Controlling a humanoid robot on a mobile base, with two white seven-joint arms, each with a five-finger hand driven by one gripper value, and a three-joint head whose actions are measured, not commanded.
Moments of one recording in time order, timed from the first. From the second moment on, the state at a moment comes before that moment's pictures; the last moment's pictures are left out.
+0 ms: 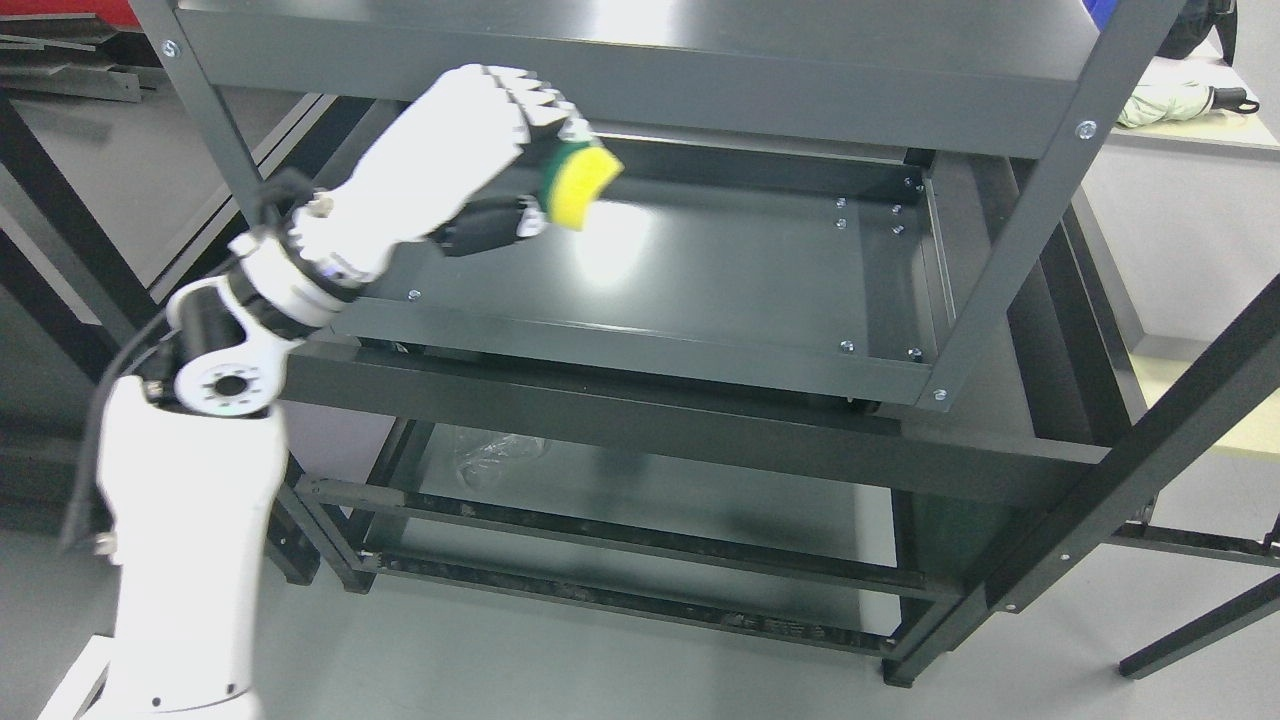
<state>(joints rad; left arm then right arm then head) -0.80 0.13 -0.08 -1.51 -0.55 -0.78 -0.42 -0.08 0.00 -0.21 0.00 -0.11 0.08 -0.07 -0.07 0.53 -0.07</state>
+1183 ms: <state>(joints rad) -0.38 0.02 -0.31 -1.51 -0.12 -0.21 0.09 -0.08 0.00 -0.21 0.00 -0.11 0.08 -0.07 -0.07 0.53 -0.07</state>
